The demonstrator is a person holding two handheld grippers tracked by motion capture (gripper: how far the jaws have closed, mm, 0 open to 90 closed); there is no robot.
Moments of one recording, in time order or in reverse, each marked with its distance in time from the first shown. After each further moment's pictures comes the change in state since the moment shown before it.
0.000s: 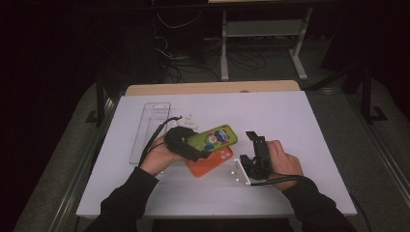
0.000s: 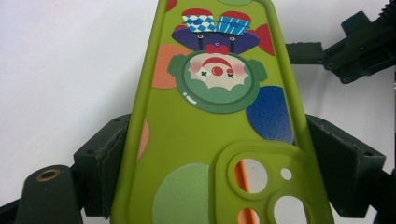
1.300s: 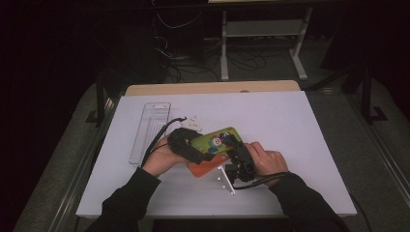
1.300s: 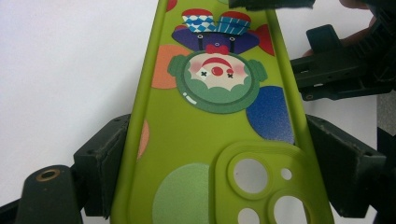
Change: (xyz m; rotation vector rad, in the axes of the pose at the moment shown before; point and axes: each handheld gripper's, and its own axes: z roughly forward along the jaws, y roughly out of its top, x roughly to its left) left arm -0.010 0.006 0.002 0.004 -0.022 0.041; right arm 0.010 0.035 0.006 -0.117 -0.108 -0.140
